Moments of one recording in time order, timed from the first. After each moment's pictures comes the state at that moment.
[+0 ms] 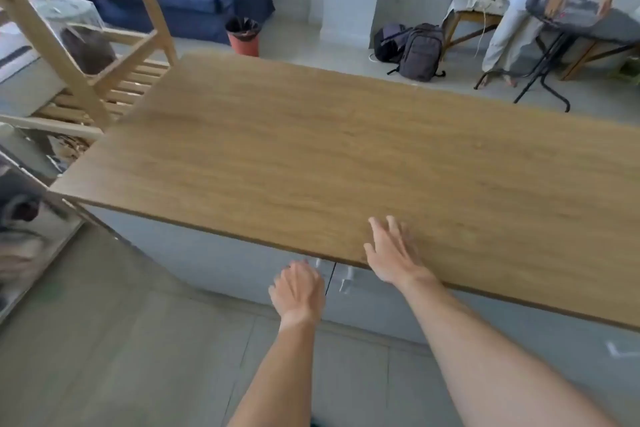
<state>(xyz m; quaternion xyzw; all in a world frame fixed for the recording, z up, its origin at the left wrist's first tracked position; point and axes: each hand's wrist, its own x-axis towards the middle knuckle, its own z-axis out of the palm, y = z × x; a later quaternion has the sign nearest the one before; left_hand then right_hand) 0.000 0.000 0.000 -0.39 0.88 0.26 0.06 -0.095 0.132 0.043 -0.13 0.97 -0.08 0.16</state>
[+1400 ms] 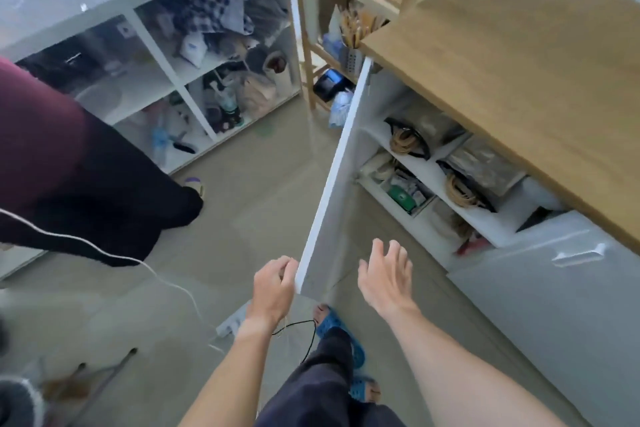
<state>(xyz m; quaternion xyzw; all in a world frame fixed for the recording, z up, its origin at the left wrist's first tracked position) 0.436 -0.156 -0.055 -0.58 0.66 0.47 -0.10 0.258 -0.065 -0.055 -0.39 0.90 -0.03 0.20</state>
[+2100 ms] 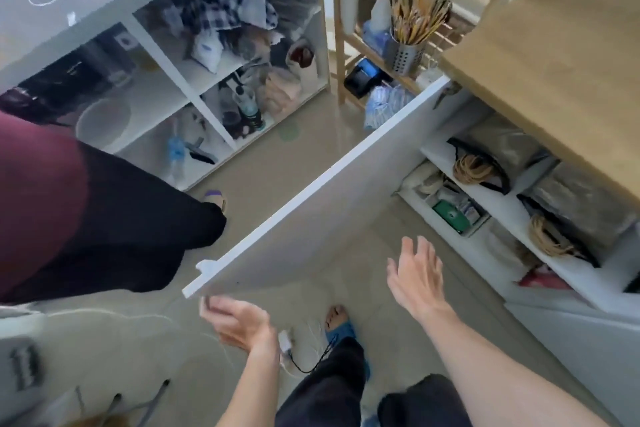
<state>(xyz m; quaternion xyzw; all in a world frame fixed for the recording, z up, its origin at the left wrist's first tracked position) 0.448 -0.349 -0.110 -0.85 0.22 0.24 -0.42 0.218 -0.265 -0.120 -0.39 0.89 0.00 0.24</state>
